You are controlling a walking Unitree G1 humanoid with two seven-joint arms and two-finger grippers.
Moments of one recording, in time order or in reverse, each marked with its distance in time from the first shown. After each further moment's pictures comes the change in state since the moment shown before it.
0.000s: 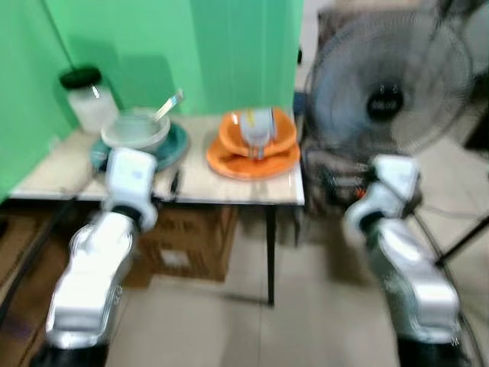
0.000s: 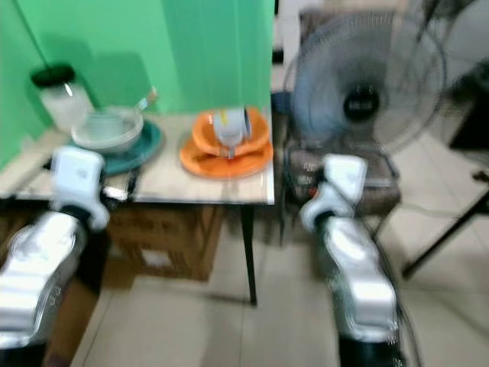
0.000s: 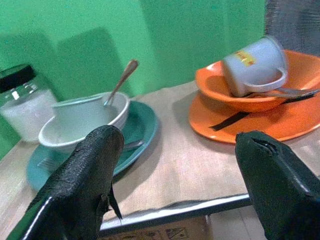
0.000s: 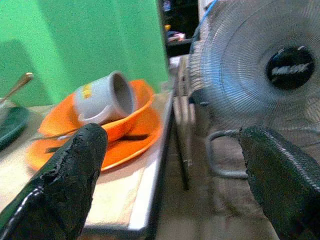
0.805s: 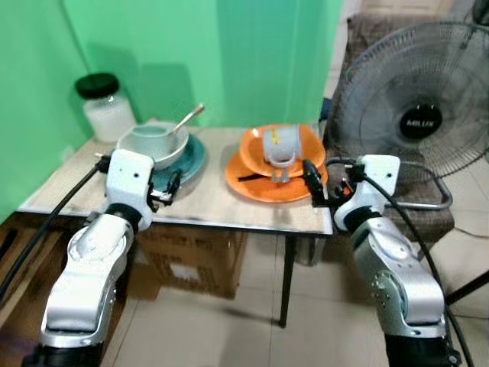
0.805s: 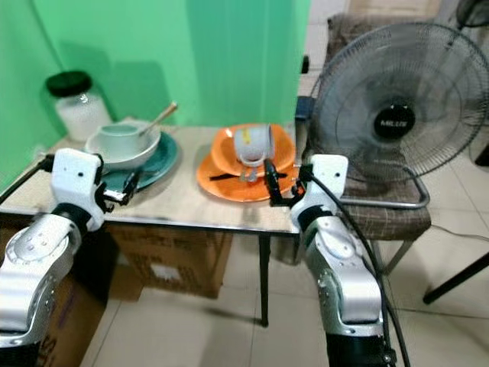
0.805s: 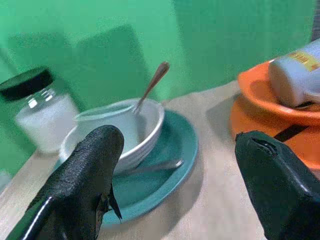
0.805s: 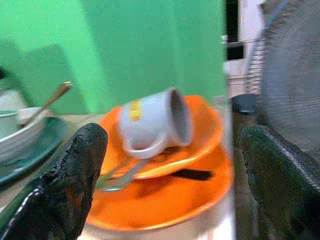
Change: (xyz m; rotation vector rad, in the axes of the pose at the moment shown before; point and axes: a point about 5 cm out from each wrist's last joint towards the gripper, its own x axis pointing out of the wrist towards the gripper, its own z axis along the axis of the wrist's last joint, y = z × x) left arm -0.002 0.005 0.003 0.017 -0.009 -0.015; right arm 0.004 0.020 0.002 0.017 -0.010 0.078
